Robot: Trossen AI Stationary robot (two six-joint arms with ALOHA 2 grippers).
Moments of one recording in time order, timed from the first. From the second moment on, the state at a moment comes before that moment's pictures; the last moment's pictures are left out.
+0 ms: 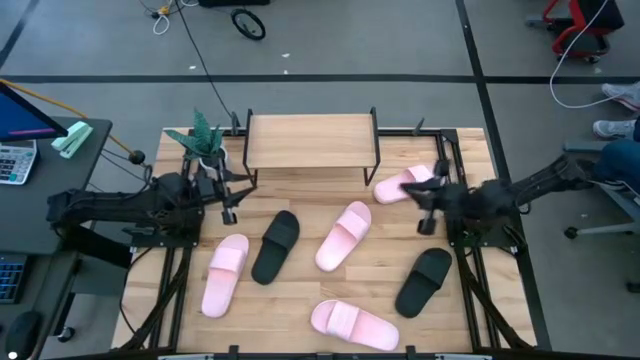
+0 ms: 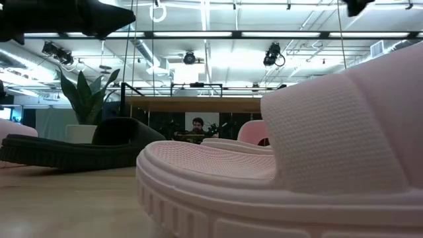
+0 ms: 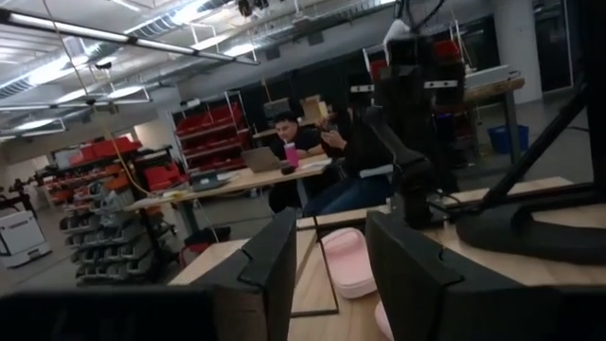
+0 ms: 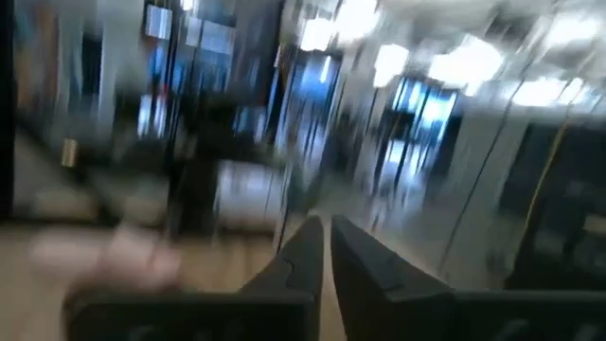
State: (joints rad) left arm 0.08 0.49 0.24 0.45 -0.16 0.27; right arm 0.35 0.59 0.48 0.21 0.64 -0.25
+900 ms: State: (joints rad) left arm 0.08 0.51 0.24 0.43 -0.16 0.27; right arm 0.32 1.64 0.92 -0.20 0.57 0.42
